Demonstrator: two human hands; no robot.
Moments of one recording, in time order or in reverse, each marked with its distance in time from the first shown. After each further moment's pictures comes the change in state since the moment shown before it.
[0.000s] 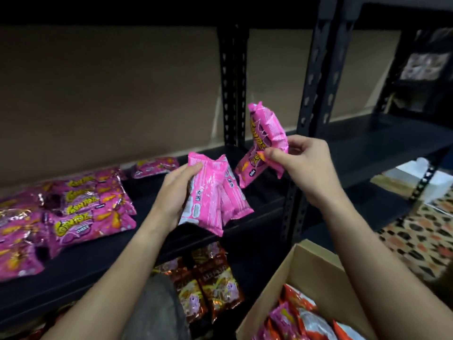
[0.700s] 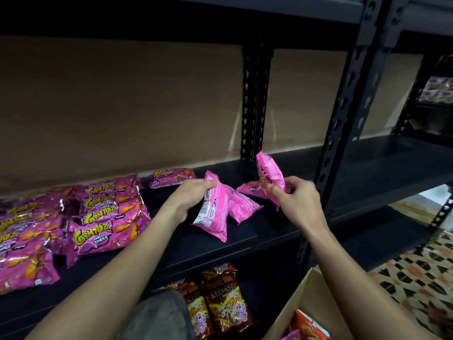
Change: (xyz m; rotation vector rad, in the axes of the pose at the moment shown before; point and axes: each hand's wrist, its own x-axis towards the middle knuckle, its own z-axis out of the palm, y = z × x) left_hand 0.059 0.002 -0.031 0.418 0.014 -0.253; right_hand 0.014 0.055 0.054 -0.334 0.036 0.128
